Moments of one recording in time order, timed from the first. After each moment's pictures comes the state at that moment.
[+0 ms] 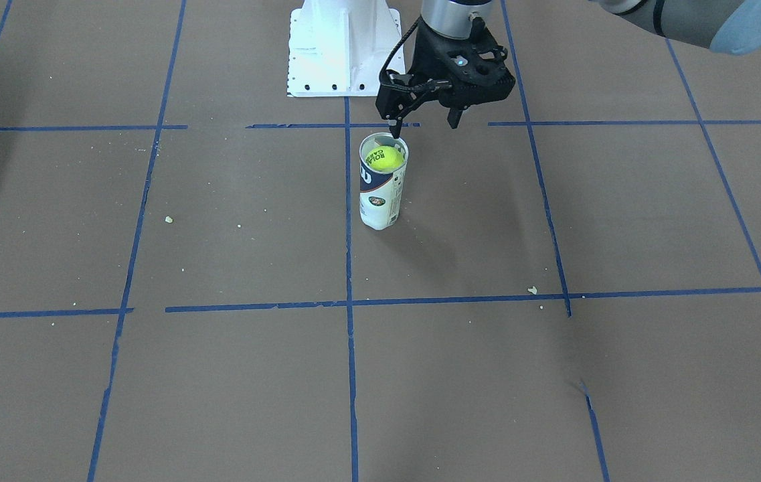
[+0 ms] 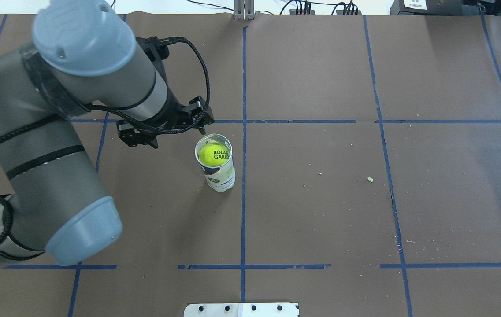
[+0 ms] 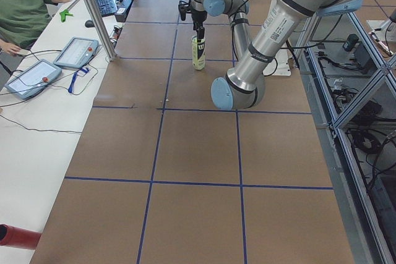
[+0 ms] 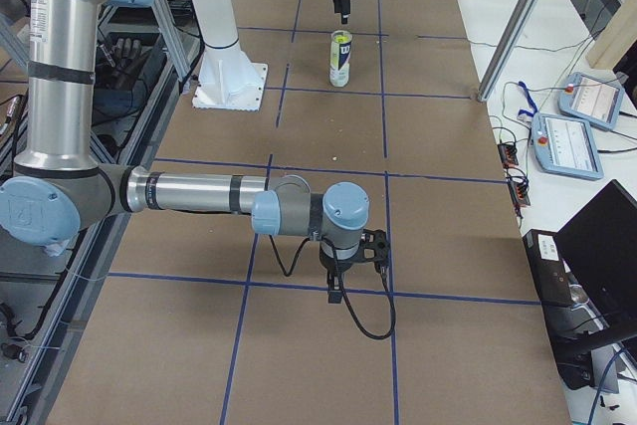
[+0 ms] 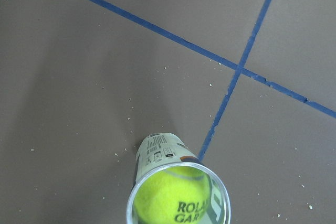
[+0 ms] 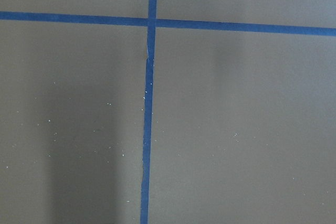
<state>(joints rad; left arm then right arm) -0.69 -2.28 -2.05 -1.21 -1.95 -1.33 1.54 -1.71 1.70 -1.58 2.29 -0.01</state>
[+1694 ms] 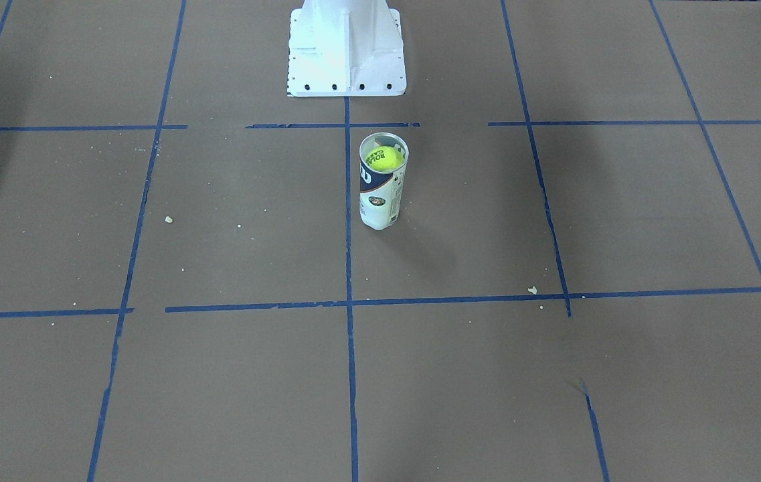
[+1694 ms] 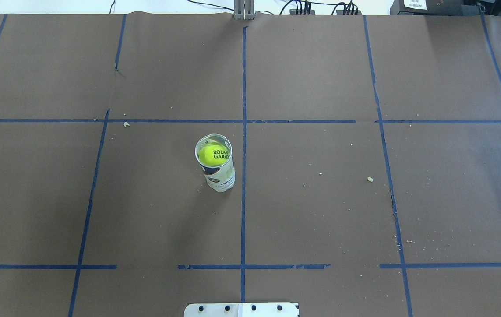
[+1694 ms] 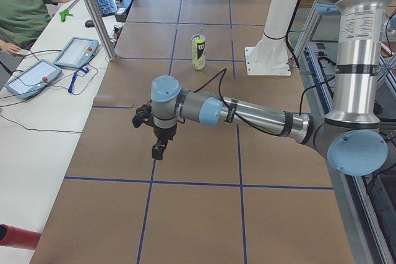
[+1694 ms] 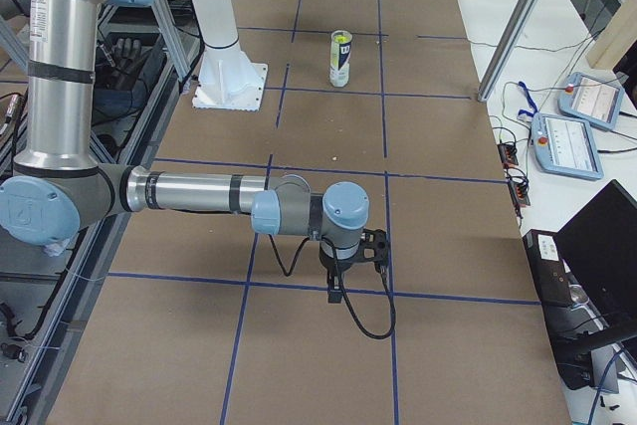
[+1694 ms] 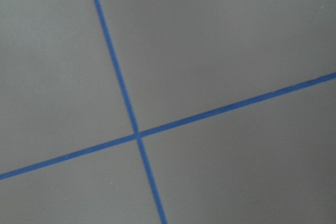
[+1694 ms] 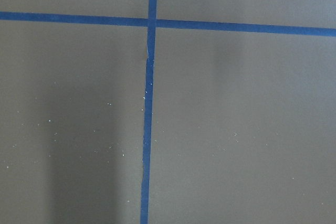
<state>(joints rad) -1.51 -1.51 -1.78 -1.64 -2.27 0.13 1.54 -1.71 1.70 -1.58 2.29 -0.01</state>
